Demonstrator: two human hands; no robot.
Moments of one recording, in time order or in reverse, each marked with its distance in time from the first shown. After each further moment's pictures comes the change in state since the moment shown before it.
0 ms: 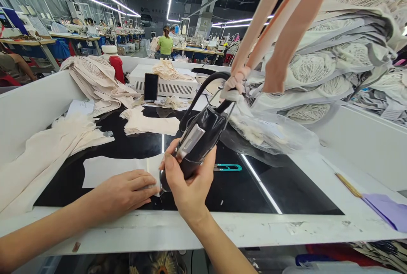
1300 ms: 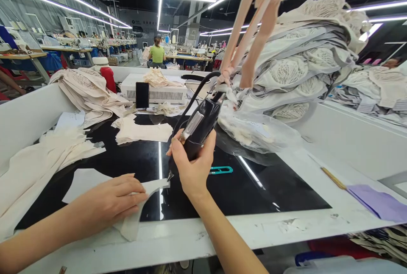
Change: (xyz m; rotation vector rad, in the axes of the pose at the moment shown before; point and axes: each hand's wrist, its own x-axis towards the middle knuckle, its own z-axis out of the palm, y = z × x) left_hand 0.004 -0.001 -0.030 -0.160 -0.011 -0.032; right_hand 0.039 0.015 -0.019 -0.090 0.122 -0.098
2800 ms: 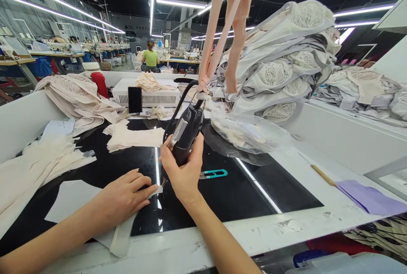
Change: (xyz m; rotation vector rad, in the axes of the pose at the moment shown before) left_hand 0.033 -0.022 0.035 0.338 -0.007 0.035; right_hand -0.003 0.007 -0.002 -0.053 0.008 0.050
